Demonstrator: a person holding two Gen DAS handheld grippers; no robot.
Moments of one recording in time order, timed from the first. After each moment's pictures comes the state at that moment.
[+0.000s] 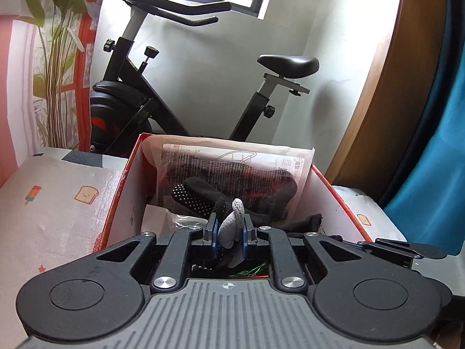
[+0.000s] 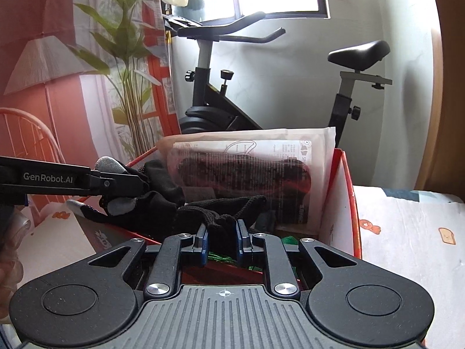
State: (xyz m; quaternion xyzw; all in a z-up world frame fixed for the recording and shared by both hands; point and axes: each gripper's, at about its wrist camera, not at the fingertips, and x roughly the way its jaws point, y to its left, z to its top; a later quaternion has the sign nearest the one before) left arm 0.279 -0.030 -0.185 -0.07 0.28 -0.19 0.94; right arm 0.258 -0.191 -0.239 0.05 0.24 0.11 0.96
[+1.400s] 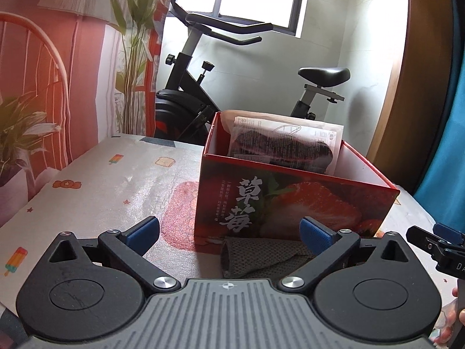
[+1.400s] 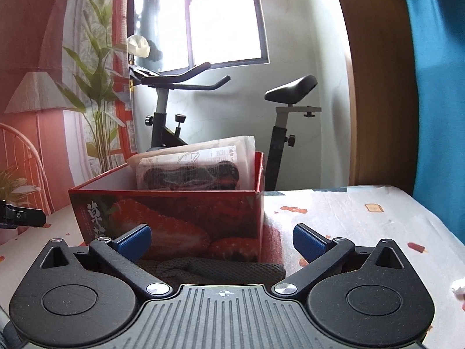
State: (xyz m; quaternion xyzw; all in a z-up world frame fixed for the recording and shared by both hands) left arm 0.152 0.020 -0.210 -0.06 0.25 -0.09 0.96; right arm 0.108 -0.220 -0.281 0.07 0.14 0.00 0.99
